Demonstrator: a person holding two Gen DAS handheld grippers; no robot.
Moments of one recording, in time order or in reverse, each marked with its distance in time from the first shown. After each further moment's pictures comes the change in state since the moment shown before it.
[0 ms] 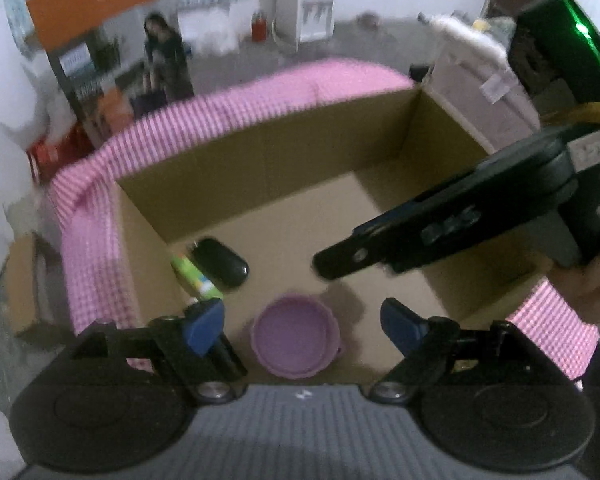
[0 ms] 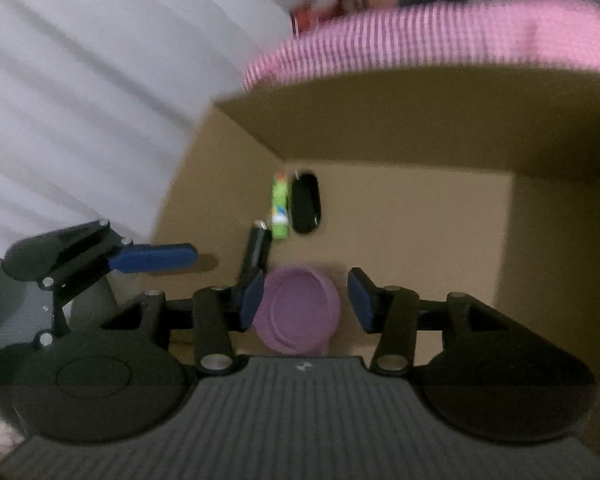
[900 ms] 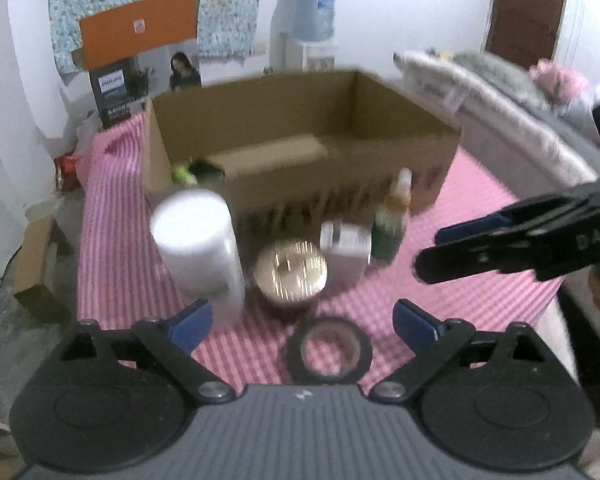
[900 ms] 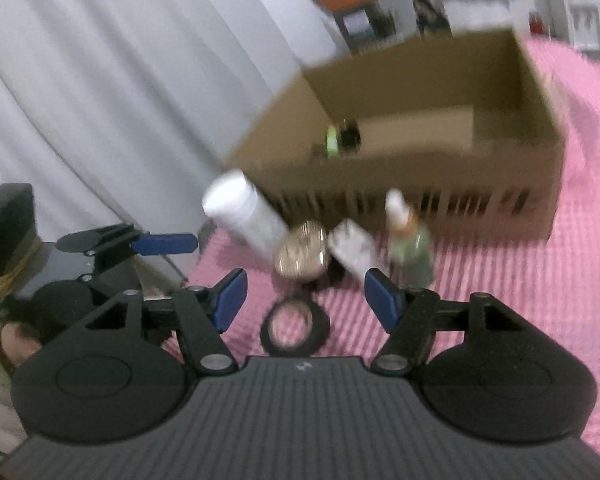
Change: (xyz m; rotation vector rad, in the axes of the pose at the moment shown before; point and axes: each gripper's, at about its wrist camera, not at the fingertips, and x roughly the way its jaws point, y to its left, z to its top) left arm -0.044 -0.066 -0.185 -0.032 -0.200 0.042; right arm -0.081 0.049 -0.237 -0.100 -0.255 -0.013
